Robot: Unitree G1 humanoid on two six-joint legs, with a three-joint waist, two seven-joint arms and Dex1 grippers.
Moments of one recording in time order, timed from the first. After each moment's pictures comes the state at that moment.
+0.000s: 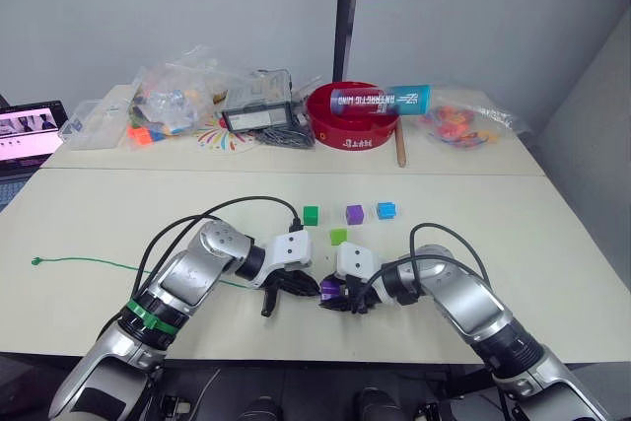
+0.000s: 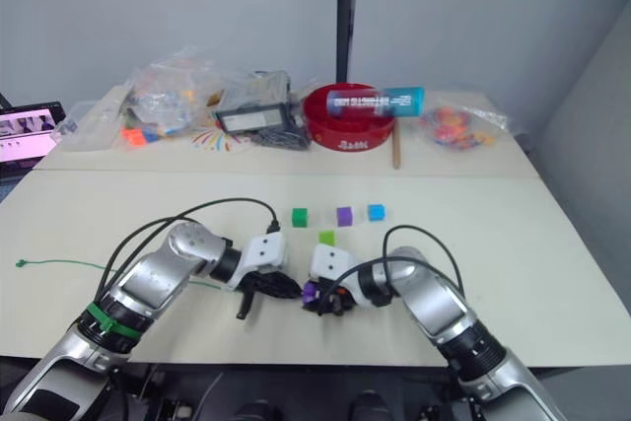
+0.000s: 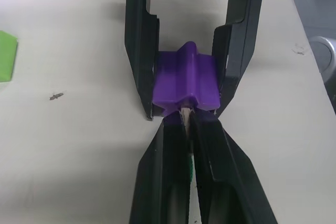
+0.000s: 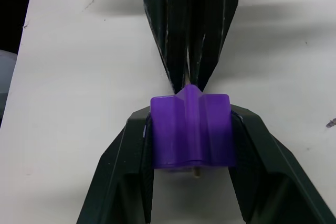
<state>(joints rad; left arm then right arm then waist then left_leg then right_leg) -0.59 0.57 -0.41 -0.01 -0.11 0.46 -1.27 -0.49 -0.49 0.47 -0.16 0.05 0.56 1.07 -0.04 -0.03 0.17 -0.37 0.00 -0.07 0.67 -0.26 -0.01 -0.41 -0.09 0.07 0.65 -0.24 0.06</state>
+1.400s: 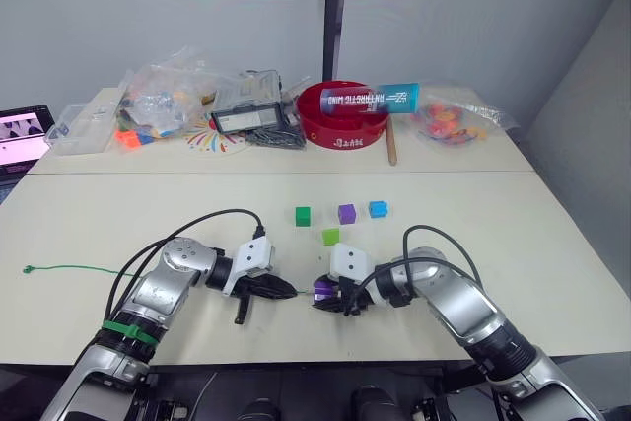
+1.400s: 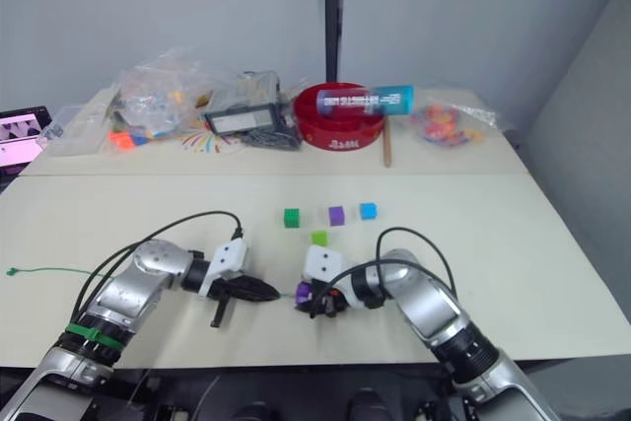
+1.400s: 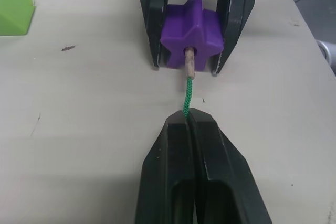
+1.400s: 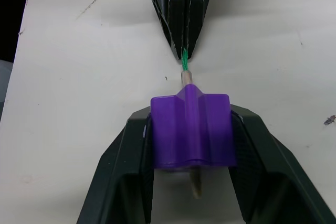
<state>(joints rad) -0.47 0.61 -0.27 0.19 -0.20 0.16 -1.38 -0.49 -0.48 0.48 -0.16 0.05 0.56 1.04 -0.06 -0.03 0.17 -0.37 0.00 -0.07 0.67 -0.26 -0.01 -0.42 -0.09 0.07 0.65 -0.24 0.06</state>
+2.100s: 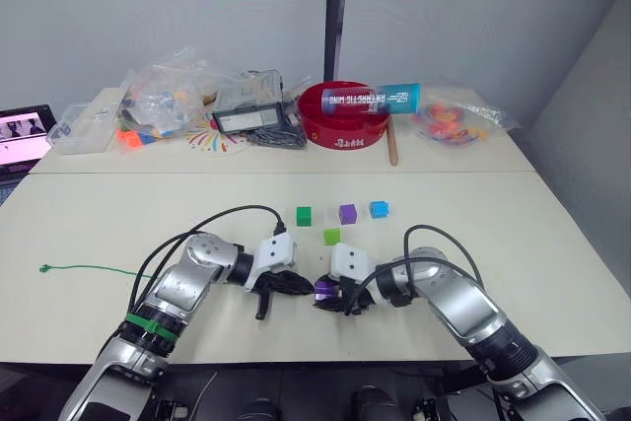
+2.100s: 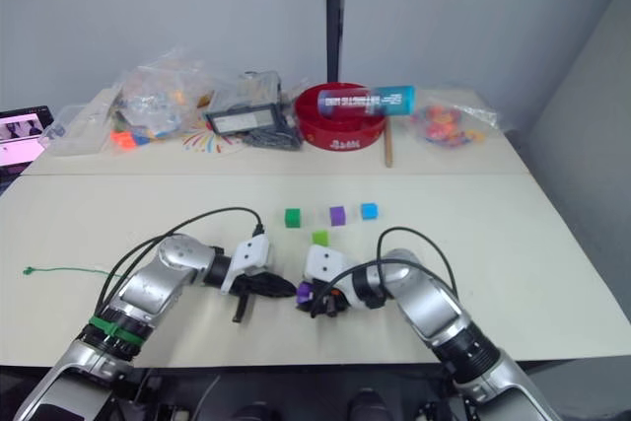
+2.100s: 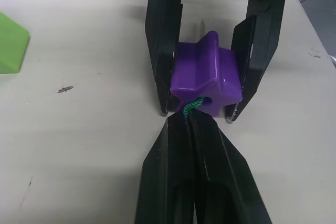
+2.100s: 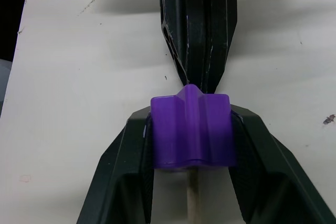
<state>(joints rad) -0.51 0.55 -0.32 0.14 -0.15 0.27 -1.32 -0.49 -0.49 0.48 -0.17 0.05 0.57 1.04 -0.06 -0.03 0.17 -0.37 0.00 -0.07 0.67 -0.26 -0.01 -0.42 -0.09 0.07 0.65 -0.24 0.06</state>
